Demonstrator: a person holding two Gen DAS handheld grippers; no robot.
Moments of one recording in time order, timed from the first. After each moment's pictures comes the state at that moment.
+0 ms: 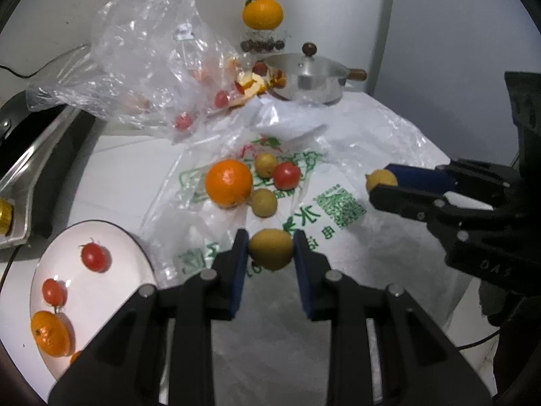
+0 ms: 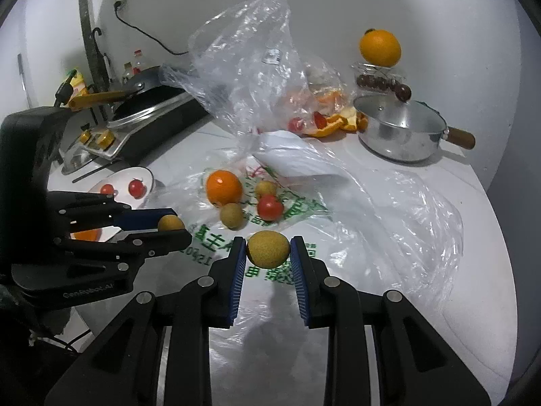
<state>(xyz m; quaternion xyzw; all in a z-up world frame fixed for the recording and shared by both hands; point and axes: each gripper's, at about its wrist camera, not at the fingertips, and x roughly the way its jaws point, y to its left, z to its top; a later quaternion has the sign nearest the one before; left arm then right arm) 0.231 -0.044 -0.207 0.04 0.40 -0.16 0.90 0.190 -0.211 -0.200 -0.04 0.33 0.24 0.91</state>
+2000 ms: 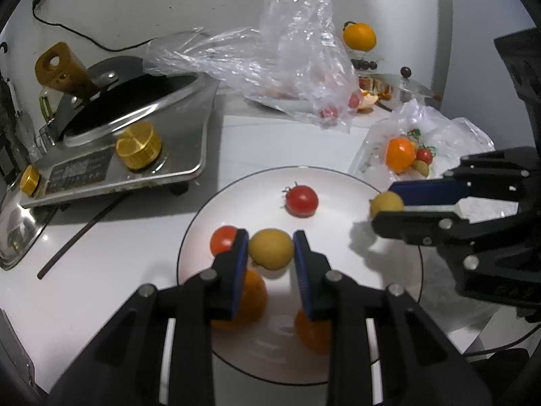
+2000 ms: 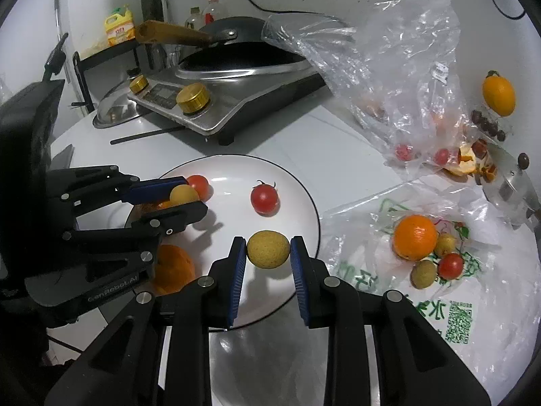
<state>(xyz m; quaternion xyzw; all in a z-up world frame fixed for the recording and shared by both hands) 0.199 0.130 -0.227 0.04 0.35 -0.06 0.93 0.186 -0.004 -0.207 -0.13 0.37 0.31 0.87</state>
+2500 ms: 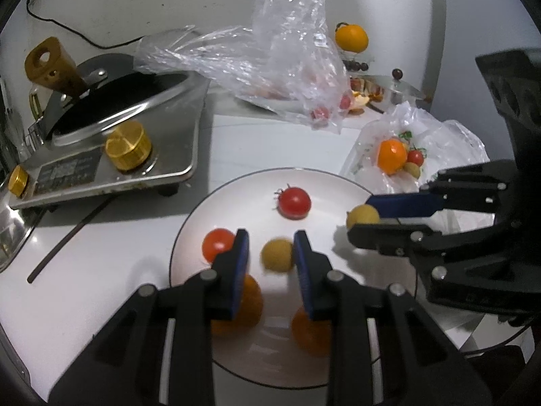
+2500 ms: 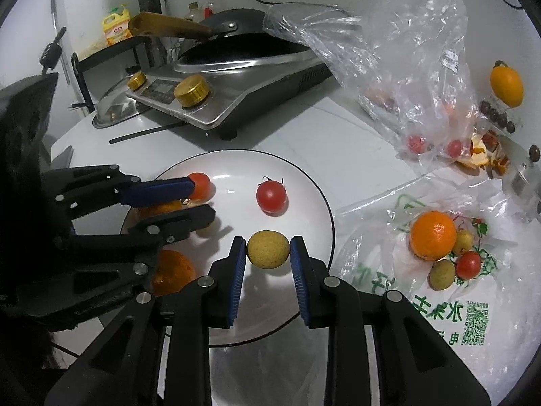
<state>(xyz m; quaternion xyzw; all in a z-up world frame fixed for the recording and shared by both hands) 0.202 0.135 -0.226 0.03 0.36 -0.08 0.93 0.197 0.000 -0.220 -0.12 0.38 0.31 0.86</state>
